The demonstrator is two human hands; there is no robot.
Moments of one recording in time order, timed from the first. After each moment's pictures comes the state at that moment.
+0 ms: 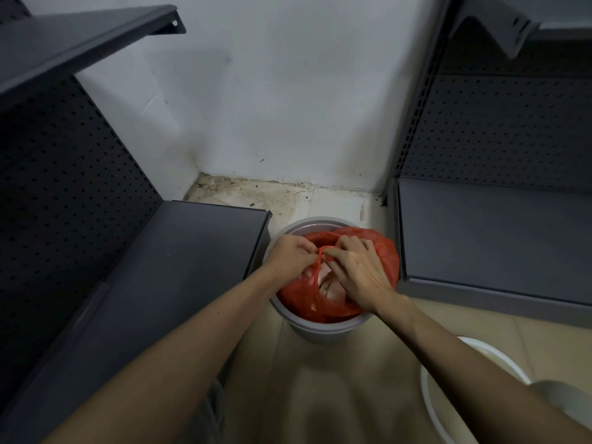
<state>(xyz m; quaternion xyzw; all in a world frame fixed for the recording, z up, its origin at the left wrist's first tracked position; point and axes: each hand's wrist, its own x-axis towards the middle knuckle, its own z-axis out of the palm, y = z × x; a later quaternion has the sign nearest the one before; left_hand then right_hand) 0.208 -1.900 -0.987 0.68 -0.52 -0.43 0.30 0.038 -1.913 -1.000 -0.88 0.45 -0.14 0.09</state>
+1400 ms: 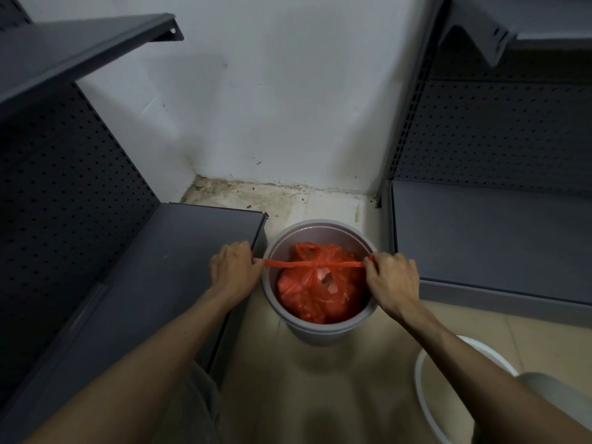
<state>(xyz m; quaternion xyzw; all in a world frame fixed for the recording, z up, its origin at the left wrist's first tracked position) 0.270 -1.869 -0.998 0.80 -0.58 -0.04 0.12 -0.007 -1.907 -1.009 -0.73 0.66 -0.14 0.12</state>
